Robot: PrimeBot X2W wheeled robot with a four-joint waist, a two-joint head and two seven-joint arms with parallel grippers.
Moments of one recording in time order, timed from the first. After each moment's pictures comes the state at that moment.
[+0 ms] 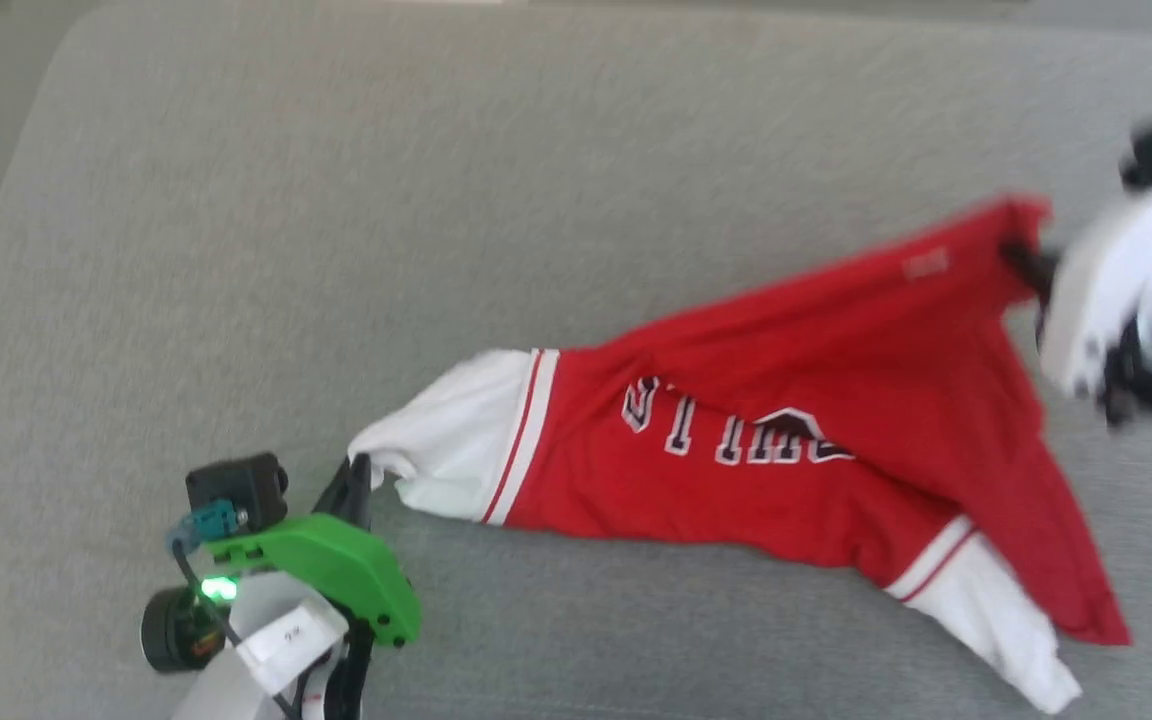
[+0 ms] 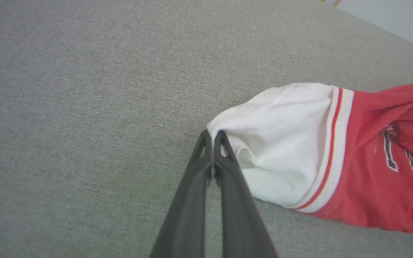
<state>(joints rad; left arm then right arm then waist) -0.12 0.31 -0.38 -0.03 -0.62 0.32 0.13 -0.57 -0.31 0.00 0.23 0.45 0.13 0.77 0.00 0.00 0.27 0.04</state>
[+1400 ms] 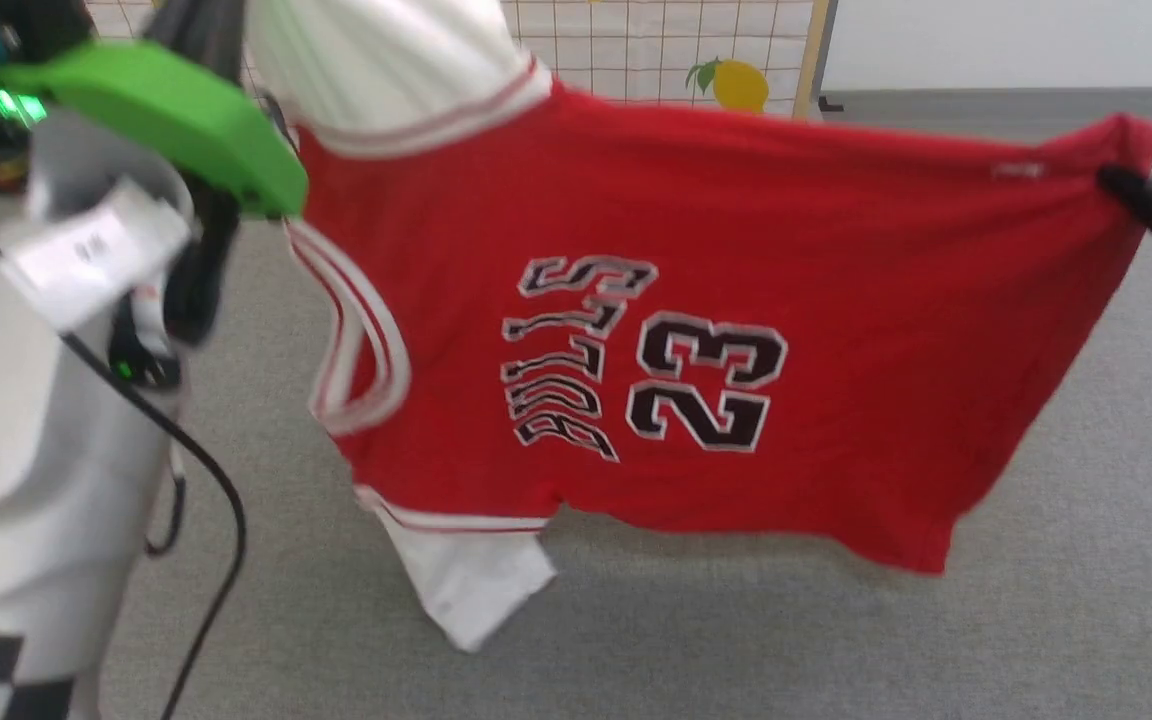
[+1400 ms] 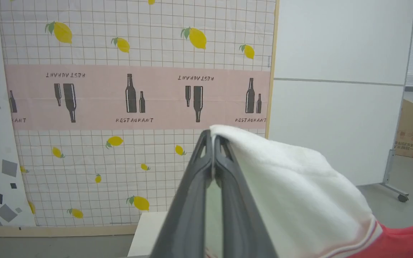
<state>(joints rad) -0.78 0.41 -0.32 0.01 -0.60 0.17 0.20 -0.56 -0.27 -0.23 -0.13 0.55 0.13 1.10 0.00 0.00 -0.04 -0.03</state>
